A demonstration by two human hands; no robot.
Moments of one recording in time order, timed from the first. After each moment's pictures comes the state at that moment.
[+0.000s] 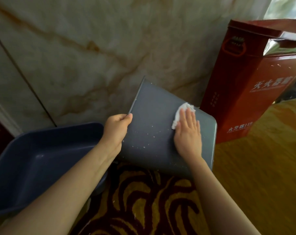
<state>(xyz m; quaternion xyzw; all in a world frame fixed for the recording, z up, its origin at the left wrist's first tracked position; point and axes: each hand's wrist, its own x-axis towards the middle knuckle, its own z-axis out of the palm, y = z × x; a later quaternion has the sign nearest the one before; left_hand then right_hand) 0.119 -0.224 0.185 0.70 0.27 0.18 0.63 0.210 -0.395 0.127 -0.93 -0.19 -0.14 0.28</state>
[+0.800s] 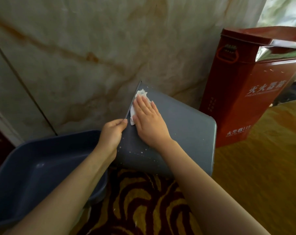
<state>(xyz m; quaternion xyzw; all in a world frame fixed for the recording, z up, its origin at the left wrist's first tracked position) 0.114 -0.220 0.193 0.67 0.24 0.21 0.67 0.195 -0.318 0.190 -0.86 -0.44 -0.16 0.22</state>
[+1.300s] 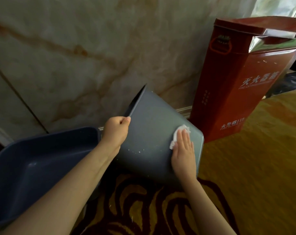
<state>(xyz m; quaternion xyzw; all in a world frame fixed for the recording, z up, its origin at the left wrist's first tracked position) 0.135 -0.239 0.184 0.80 0.26 0.19 0.51 0.182 -0.418 0.077 -0.91 -0.14 -0.10 0.37</state>
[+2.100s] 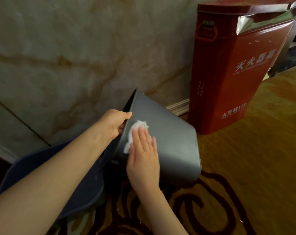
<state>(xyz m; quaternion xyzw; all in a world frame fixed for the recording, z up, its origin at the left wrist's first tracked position) 0.180 -0.242 0.218 0.73 0.33 0.02 0.60 0.117 -0.340 0.120 -0.87 -0.22 -0.13 0.42</state>
